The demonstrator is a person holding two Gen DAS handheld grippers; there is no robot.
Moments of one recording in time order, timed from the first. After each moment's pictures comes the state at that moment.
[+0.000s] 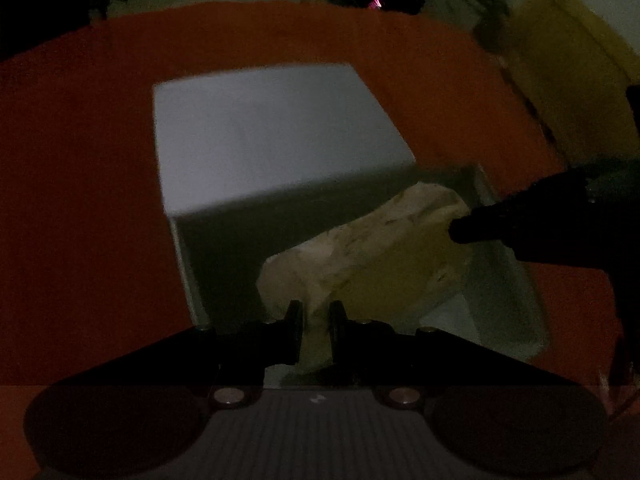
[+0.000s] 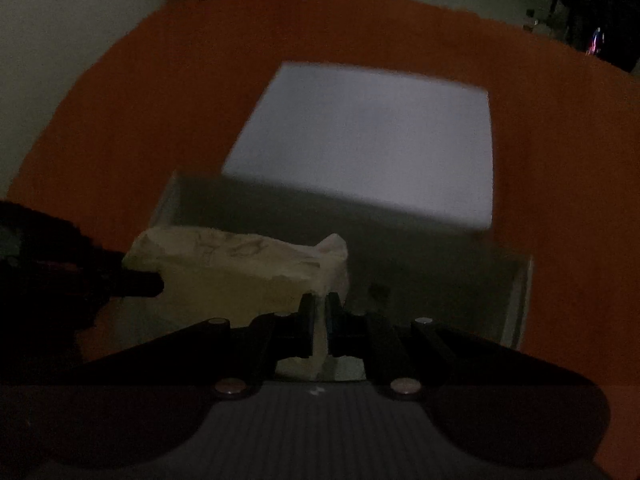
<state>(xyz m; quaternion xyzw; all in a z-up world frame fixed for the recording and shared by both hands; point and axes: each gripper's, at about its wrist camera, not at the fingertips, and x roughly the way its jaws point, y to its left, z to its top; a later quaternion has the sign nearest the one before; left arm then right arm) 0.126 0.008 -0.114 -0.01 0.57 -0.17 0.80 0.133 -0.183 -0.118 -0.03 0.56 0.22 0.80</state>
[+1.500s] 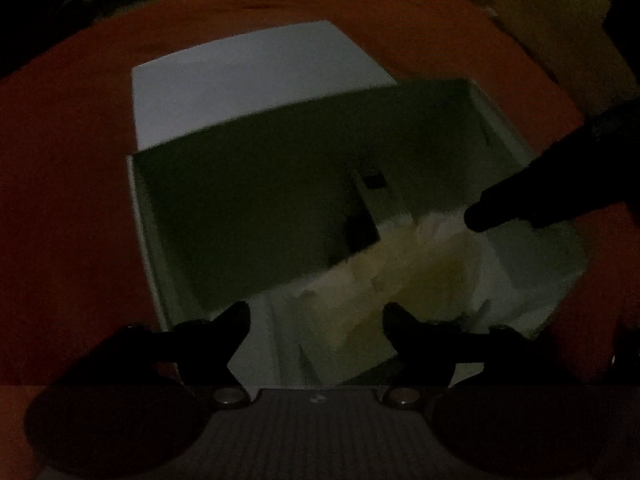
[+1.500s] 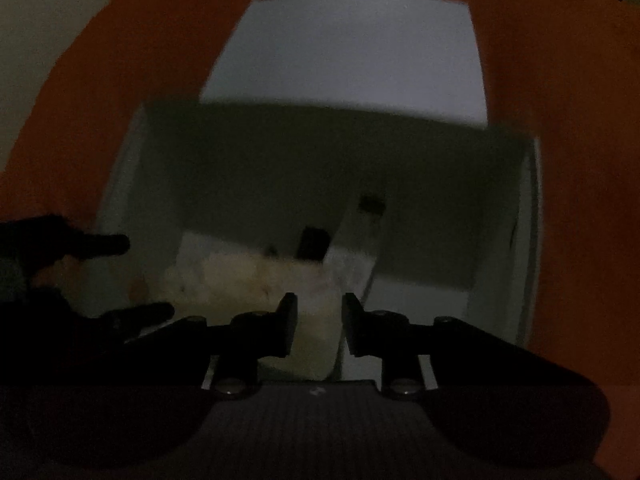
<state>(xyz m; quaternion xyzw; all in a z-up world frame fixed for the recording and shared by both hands) 0.091 -0.019 -0.146 0.05 0.56 -0.15 0.81 0.134 -0.202 -0.147 0.00 0.61 0.20 0.77</state>
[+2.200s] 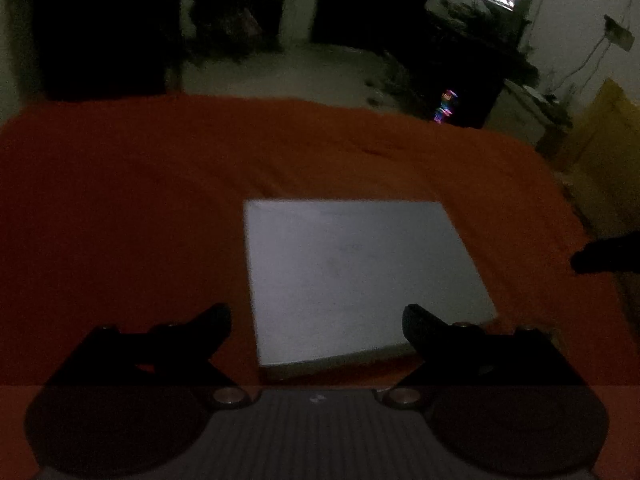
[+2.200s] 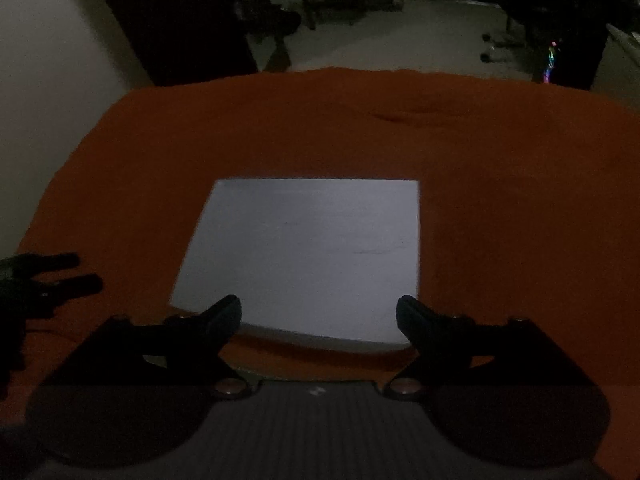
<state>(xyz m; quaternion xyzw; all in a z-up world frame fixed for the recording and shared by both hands) 0.227 0.084 -0.088 -0.07 0.46 -0.08 0.88 0.270 -0.251 -0.058 0.03 0.51 0.18 0.84</state>
